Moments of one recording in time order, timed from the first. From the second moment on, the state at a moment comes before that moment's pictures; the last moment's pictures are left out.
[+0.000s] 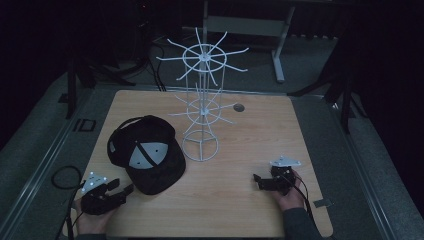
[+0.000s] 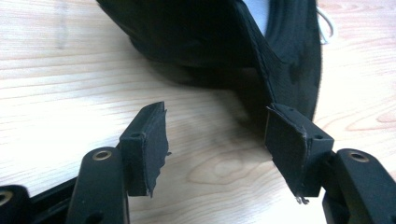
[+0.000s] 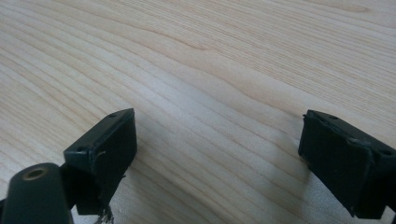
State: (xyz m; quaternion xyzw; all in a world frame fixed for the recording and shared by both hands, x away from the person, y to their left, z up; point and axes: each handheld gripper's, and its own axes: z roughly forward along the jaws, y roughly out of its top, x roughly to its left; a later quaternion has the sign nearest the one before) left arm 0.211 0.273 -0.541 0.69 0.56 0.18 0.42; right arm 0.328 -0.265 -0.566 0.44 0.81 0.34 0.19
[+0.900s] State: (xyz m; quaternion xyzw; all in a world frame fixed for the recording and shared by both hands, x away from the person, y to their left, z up) left arm 0.230 0.220 -0.553 0.76 0.51 0.13 0.38; right arm 0.328 -0.265 -0.566 0.44 0.81 0.34 0.19
